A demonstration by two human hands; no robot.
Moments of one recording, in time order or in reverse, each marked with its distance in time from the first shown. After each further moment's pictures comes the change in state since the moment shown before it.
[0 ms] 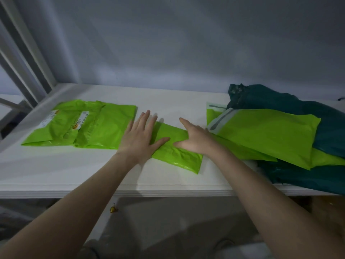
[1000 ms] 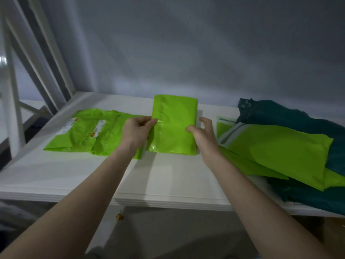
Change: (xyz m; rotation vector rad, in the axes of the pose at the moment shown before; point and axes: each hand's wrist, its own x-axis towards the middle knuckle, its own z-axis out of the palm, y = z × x) left_hand 0.023 -0.013 -0.050 -1.032 0.155 -0.533; right_hand 0.011 -0.040 -0.005 1.019 0.313 0.225
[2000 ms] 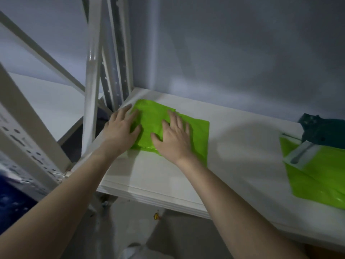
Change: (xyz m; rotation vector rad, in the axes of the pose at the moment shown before) left_hand 0.039 -0.067 -0.207 0.918 0.110 0.211; right_hand -0.036 -0.012 0.234 -1.050 -0.223 -0.651
